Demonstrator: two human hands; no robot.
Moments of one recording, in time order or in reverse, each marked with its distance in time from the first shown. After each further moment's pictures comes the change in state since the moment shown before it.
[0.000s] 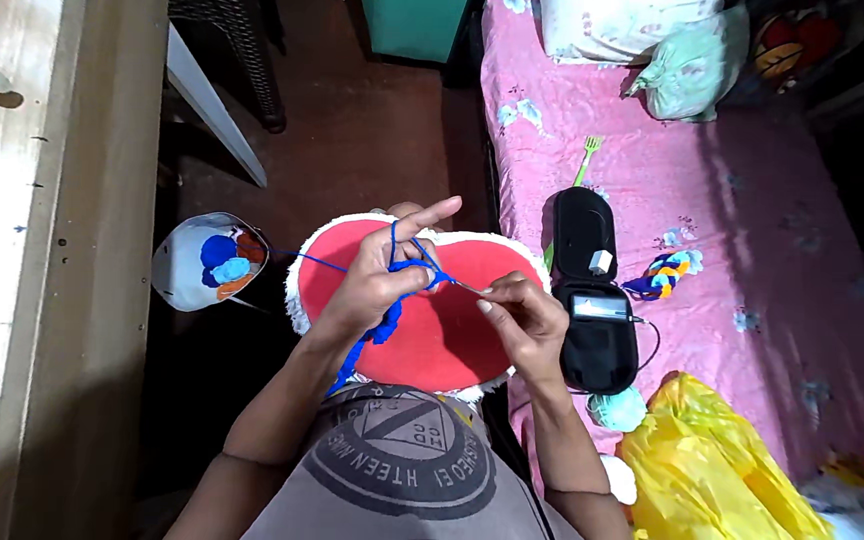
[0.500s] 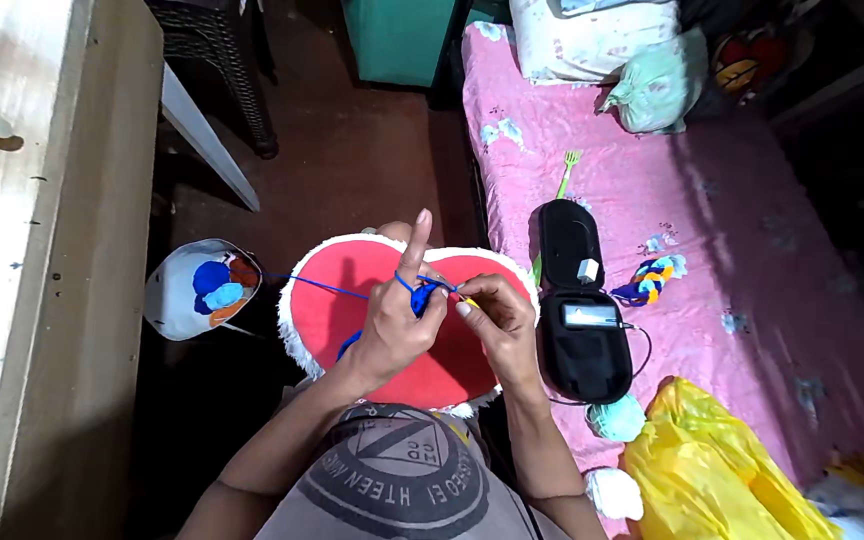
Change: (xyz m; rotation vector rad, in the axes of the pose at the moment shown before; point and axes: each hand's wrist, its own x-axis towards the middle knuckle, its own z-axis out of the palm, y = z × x) left_hand -0.002 -0.034 0.030 0.631 0.189 0.373; right_hand 0.013 -0.009 0.016 0.233 0.057 0.206
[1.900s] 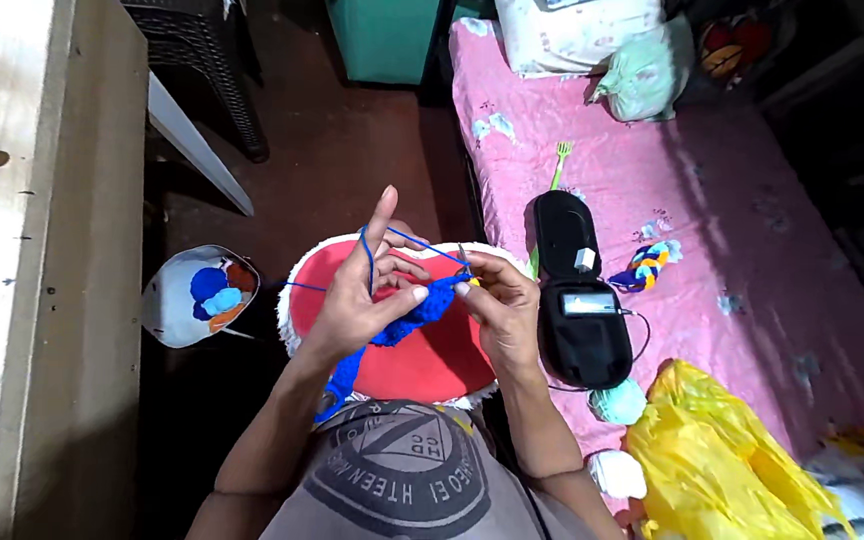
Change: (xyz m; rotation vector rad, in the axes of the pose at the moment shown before) left_hand 0.016 0.000 -0.049 -0.448 -0.232 -0.160; right_hand 0.011 -0.008 0.015 0.275 0.156 0.053
